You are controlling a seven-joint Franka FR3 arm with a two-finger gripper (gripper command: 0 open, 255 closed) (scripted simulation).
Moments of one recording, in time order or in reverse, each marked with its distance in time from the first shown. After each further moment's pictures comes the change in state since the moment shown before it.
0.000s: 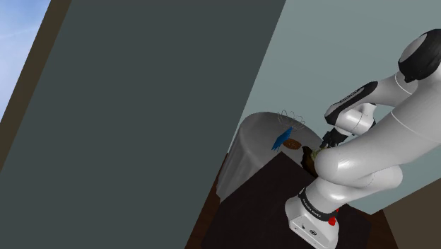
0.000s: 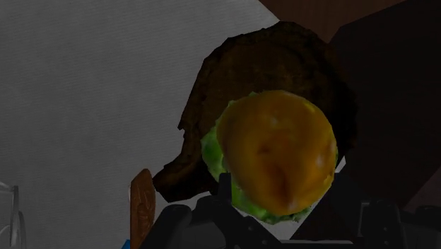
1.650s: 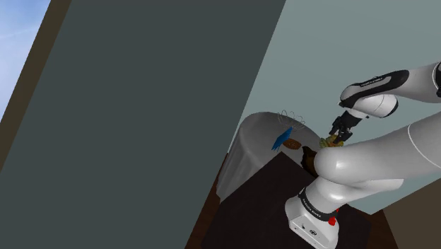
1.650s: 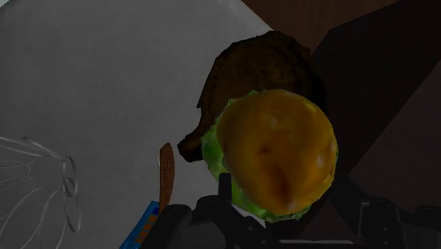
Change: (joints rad) arm -0.060 -0.295 0.080 0.075 -0.166 -0.351 0.145
